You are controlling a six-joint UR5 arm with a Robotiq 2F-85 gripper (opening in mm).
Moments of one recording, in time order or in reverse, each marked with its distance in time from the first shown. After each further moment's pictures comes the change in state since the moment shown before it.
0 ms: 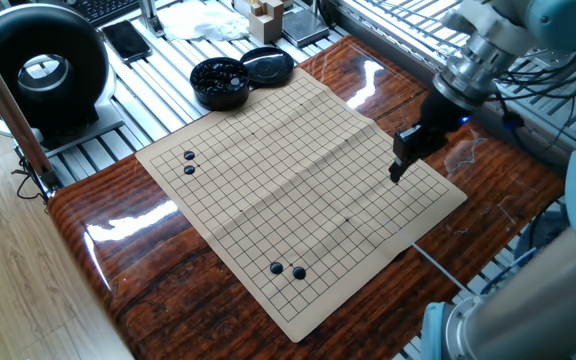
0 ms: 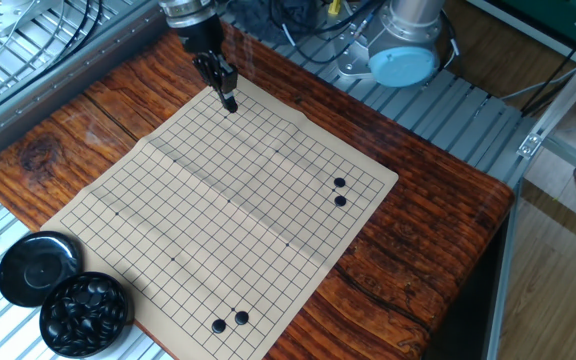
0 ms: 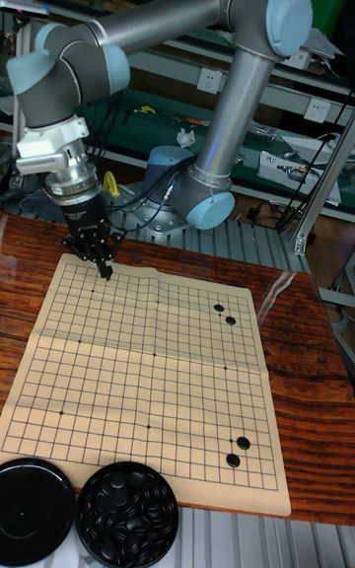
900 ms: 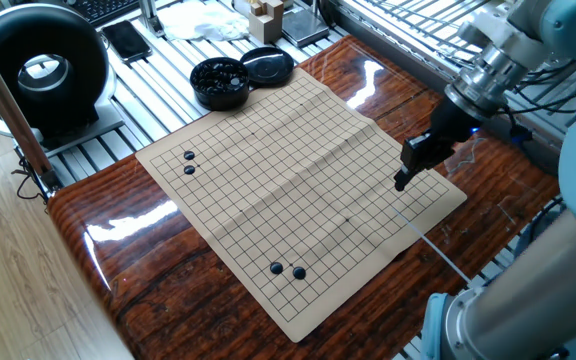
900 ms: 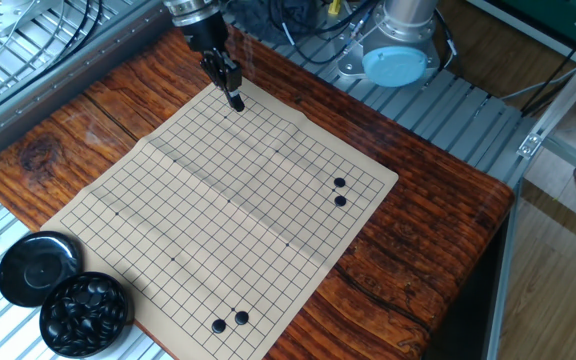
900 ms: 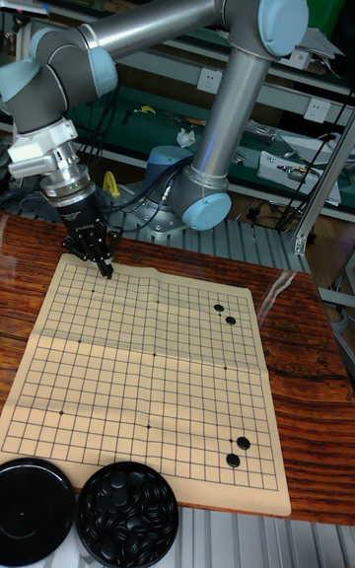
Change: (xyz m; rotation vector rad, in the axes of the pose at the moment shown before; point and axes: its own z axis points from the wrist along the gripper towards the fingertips) arm 0.014 -0.007 0.005 -0.084 -0.005 0.023
